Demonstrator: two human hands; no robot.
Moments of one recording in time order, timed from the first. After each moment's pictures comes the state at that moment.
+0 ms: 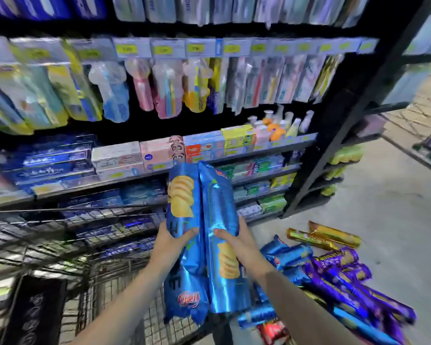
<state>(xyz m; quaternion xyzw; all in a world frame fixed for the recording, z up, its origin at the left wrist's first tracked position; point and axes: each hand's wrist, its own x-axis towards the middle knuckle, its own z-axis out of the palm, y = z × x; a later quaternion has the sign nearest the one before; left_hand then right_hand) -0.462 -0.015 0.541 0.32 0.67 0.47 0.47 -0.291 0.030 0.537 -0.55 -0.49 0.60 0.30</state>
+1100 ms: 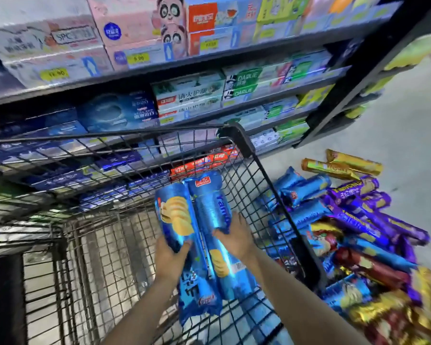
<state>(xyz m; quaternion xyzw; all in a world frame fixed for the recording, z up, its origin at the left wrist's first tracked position) -0.527 -0.040 0.221 0.24 0.78 0.31 0.49 -0.375 0.034 0.240 -0.69 -0.57 0.44 -0.01</state>
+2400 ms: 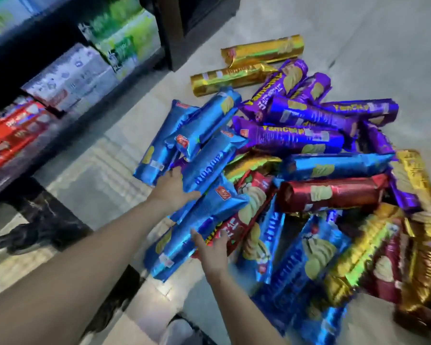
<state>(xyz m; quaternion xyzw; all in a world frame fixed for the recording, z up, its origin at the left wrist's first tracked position) -0.075 0.165 -0.084 0.70 0.59 -0.12 0.37 -0.023 0.009 -0.115 -0.72 -0.04 0.56 0.41</state>
